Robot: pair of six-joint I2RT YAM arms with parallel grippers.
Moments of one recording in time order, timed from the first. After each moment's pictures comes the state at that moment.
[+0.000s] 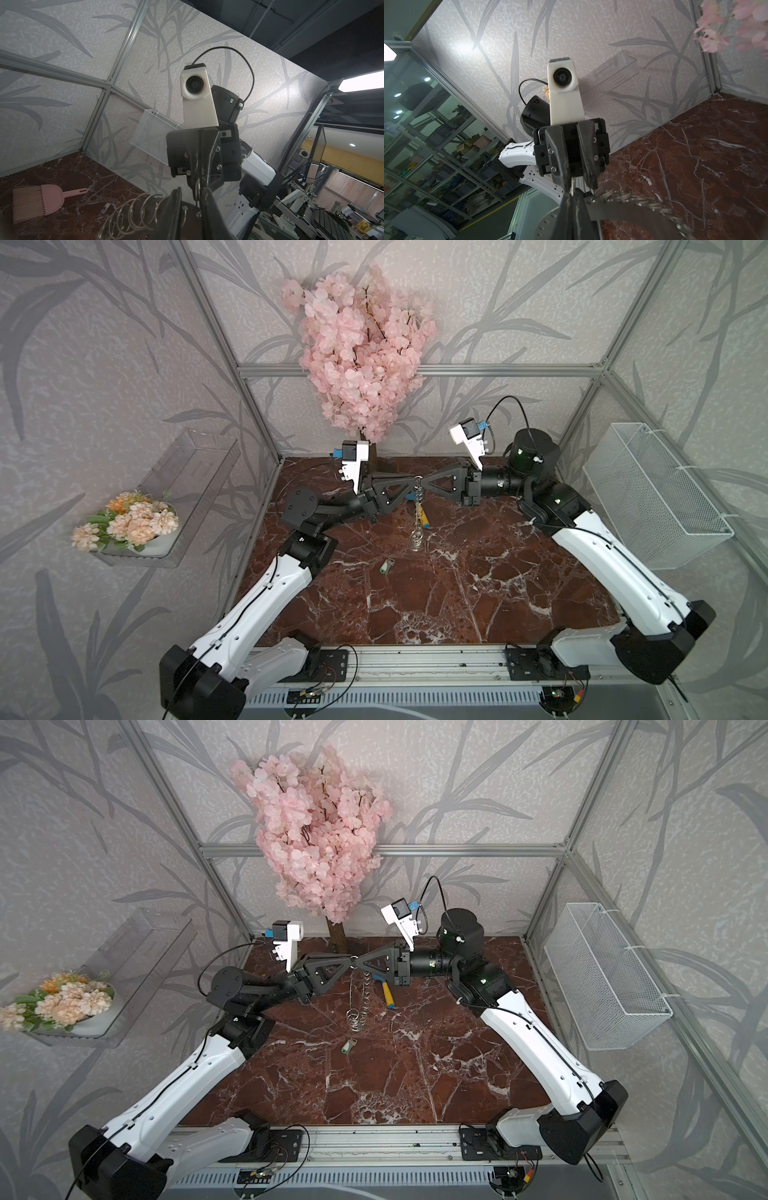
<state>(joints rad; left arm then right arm) -0.46 1.08 0.98 0.57 0.80 -0.84 0.59 1.36 1.55 -0.25 -0.97 0.55</state>
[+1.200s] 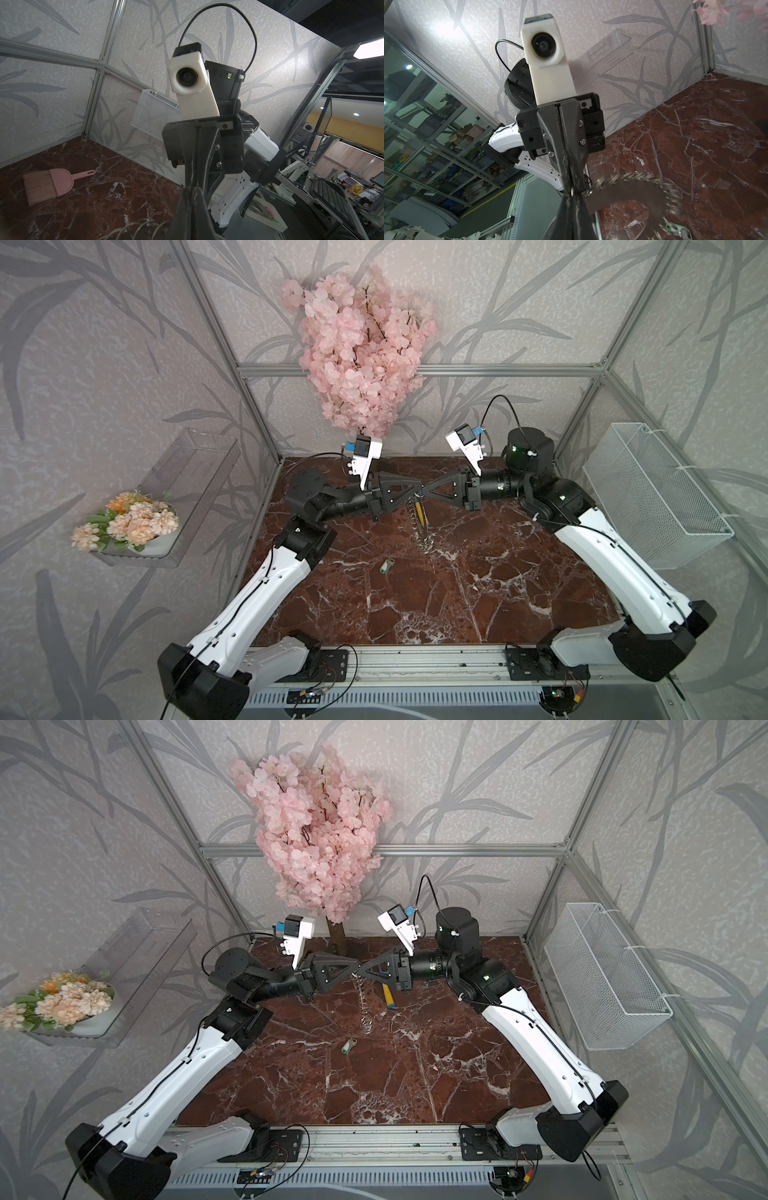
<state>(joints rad) -0.46 1.12 1.11 0.30 0.93 -0.66 0.59 1.37 1.60 -0.44 -0.97 0.44</state>
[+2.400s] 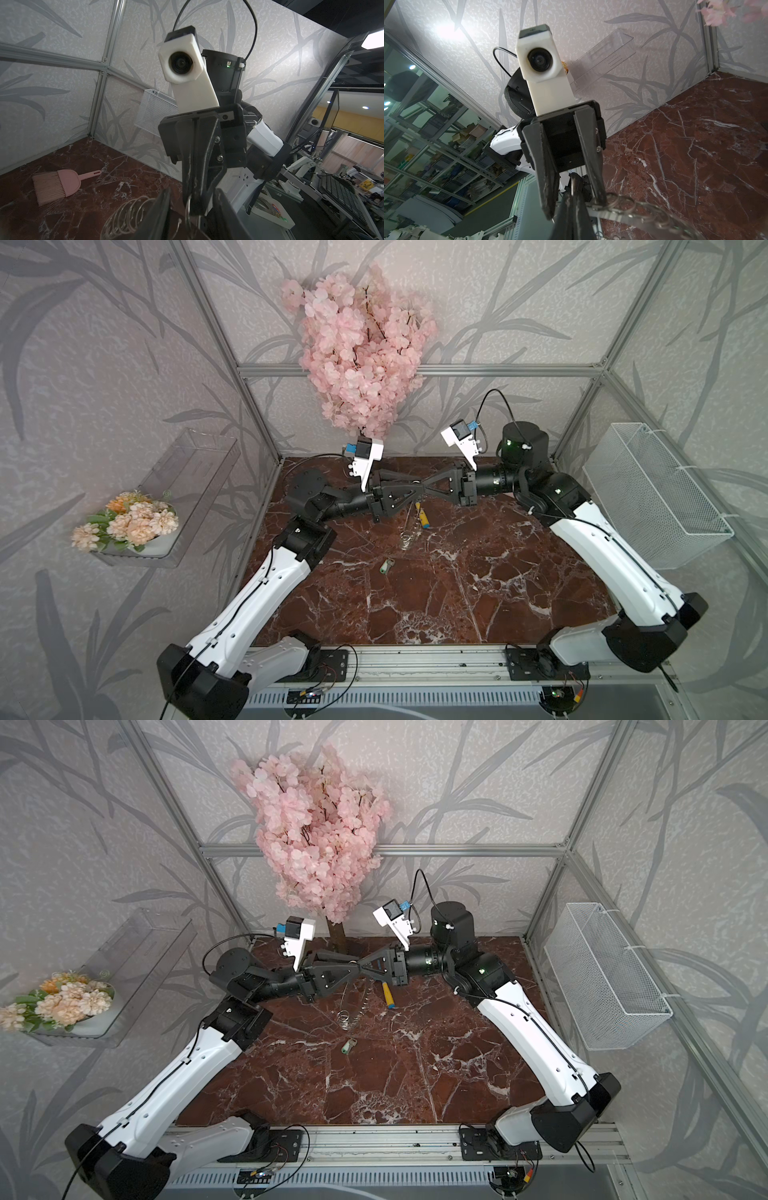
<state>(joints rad) -0.46 1.12 1.11 0.27 0.91 -0.60 0.60 1.43 1.68 -0.48 -0.98 0.43</state>
